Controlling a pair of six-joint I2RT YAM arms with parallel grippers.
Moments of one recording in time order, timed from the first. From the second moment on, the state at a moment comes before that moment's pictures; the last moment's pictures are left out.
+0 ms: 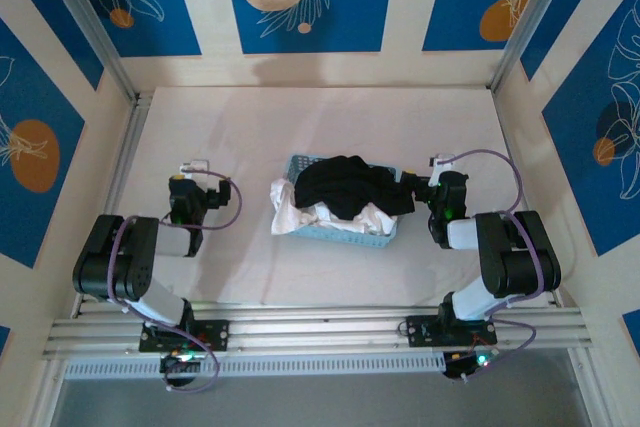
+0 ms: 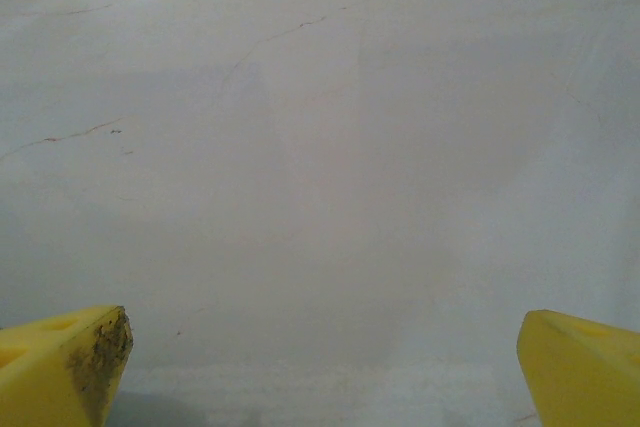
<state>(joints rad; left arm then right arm) -0.08 1.56 0.35 0.83 -0.12 0.05 0.03 1.53 0.38 0.73 0.02 0.10</state>
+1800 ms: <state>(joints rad) -0.32 1.23 0.69 -0.21 0.27 -0.36 0.43 1.39 1.14 -0.47 -0.29 0.25</state>
